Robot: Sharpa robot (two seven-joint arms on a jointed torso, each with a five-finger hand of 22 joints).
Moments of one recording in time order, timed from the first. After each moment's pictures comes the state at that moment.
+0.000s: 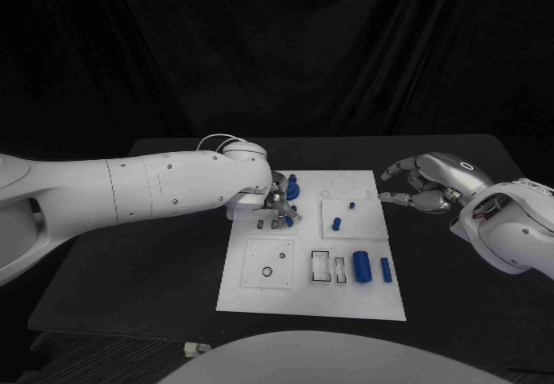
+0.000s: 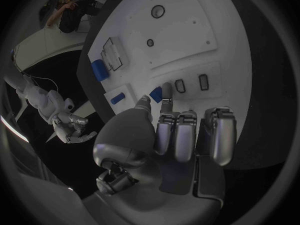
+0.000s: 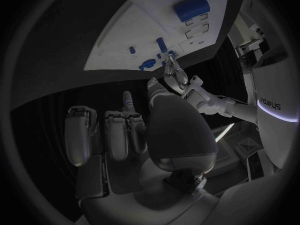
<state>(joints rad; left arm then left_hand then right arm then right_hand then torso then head) 1.32 -0.58 -0.22 1.40 -1.00 0.22 -0.66 1.14 0.16 -0.17 0.17 0.25 1.04 0.04 0.37 0.52 1.47 -0.01 1.57 1.31 1.47 -0.05 1.57 1.31 0.05 1.43 0.07 1.51 1.31 1.30 -1.02 -0.25 1.70 -1.49 -0.48 -0.13 1.29 -0.07 0.09 0.29 0.08 0.77 0.10 0.27 0.25 1.47 0.00 1.57 1.31 1.46 -0.06 1.57 1.31 0.02 1.47 0.06 1.47 1.31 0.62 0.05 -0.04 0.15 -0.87</state>
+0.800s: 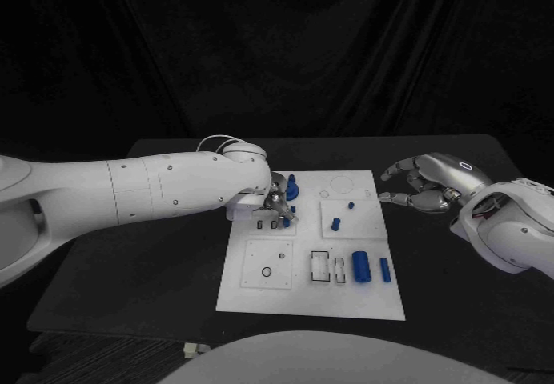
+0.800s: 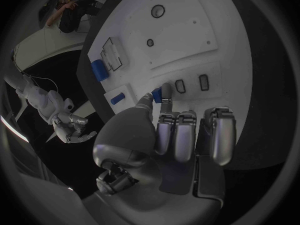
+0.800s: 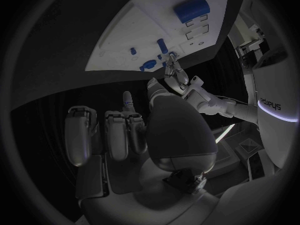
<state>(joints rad) 1.32 -0.58 -0.22 1.39 -1.01 0.22 -0.65 1.17 0.15 -0.12 0.12 0.29 1.05 0.04 0.34 0.54 1.47 -0.02 1.57 1.31 1.47 -0.06 1.57 1.31 0.05 1.43 0.06 1.50 1.31 1.30 -1.02 -0.25 1.70 -1.49 -0.47 -0.13 1.29 -0.06 0.09 0.29 0.08 0.77 0.10 0.27 0.25 1.47 0.00 1.57 1.31 1.46 -0.06 1.57 1.31 0.02 1.47 0.06 1.47 1.31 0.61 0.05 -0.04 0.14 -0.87</state>
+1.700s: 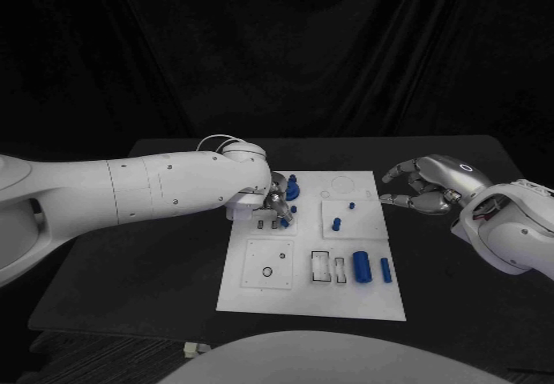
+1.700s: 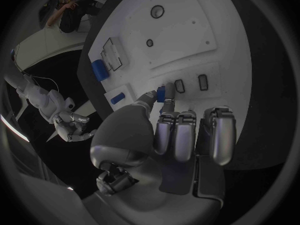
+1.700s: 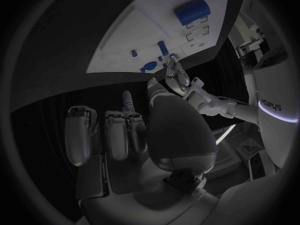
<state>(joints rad) 1.32 -0.58 -0.21 1.39 -1.00 0.23 -0.65 1.17 0.08 0.14 0.02 0.43 1.07 0.04 0.27 0.60 1.46 -0.02 1.57 1.31 1.46 -0.06 1.57 1.31 0.05 1.43 0.05 1.49 1.31 1.30 -1.02 -0.25 1.69 -1.49 -0.46 -0.13 1.29 -0.06 0.09 0.29 0.08 0.77 0.10 0.27 0.25 1.47 0.00 1.57 1.31 1.46 -0.06 1.57 1.31 0.02 1.47 0.06 1.47 1.31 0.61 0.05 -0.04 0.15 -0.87</state>
